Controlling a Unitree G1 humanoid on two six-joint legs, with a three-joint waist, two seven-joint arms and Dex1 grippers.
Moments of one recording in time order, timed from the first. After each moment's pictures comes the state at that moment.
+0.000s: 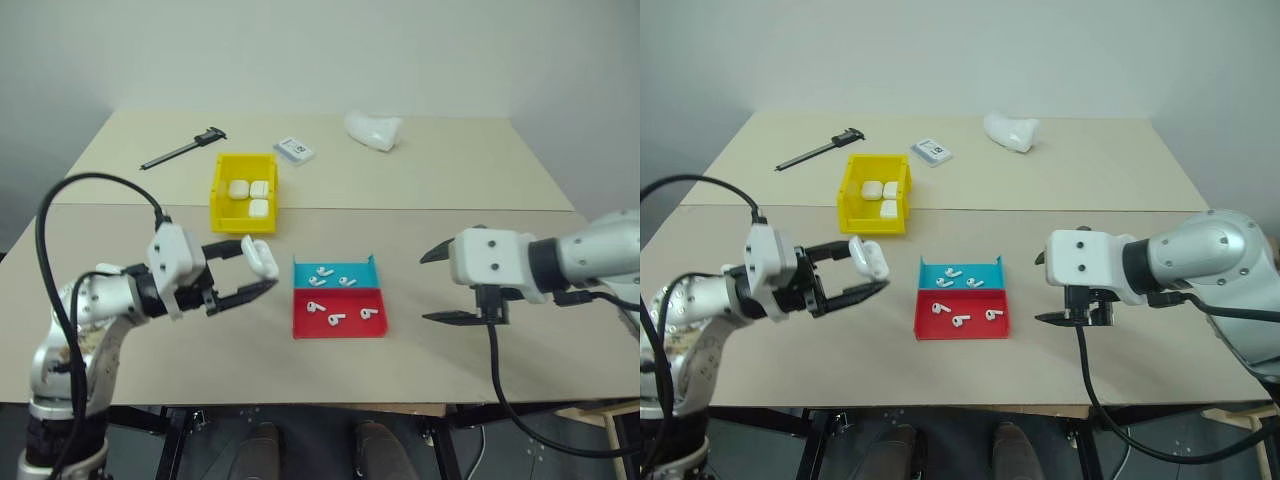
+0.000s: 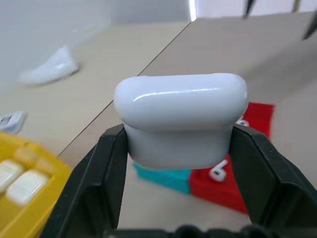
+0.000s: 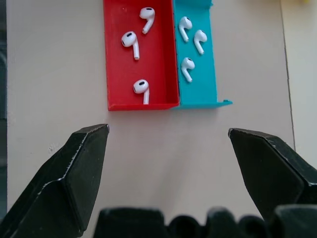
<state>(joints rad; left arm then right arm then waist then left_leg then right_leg) -0.16 0.59 0.24 -0.46 -0.40 0.31 -1.10 -0.59 -1.18 0.17 -0.58 0.30 0.64 1.23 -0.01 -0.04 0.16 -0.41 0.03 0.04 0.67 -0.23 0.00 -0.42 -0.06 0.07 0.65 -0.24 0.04</state>
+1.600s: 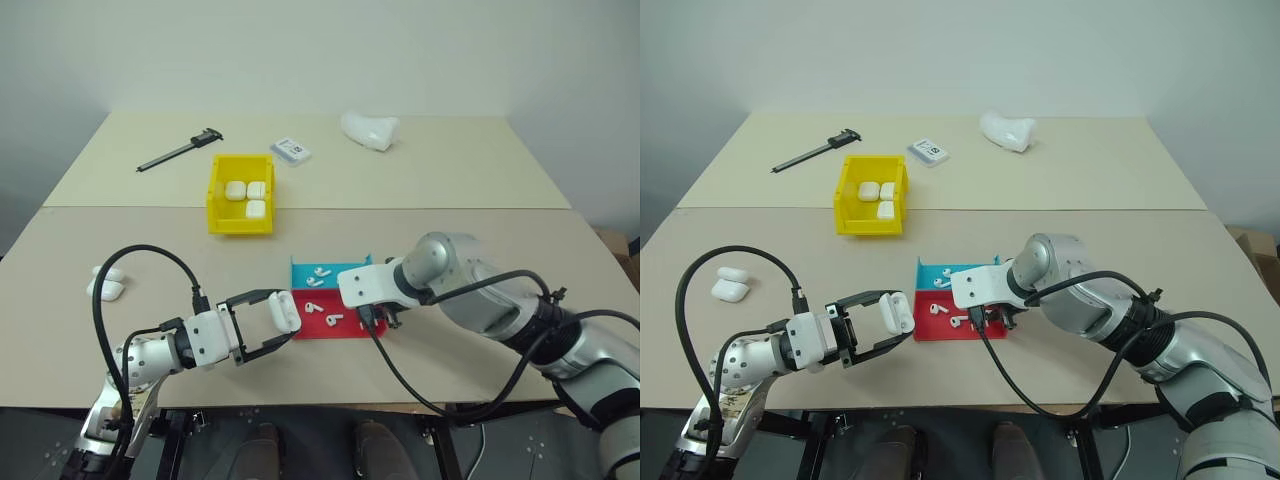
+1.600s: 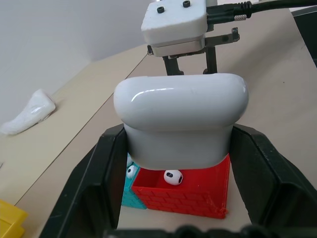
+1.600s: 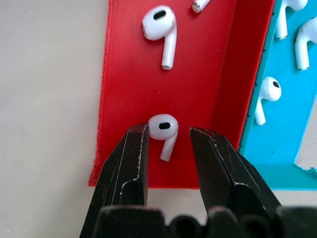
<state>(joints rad) 0.04 0.59 0.00 -0.29 -0.25 -0.28 -0.95 -0.91 -0.76 0.81 -0.26 -0.22 0.74 1.26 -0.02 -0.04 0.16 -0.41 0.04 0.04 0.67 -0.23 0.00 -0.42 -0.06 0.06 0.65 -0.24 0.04</state>
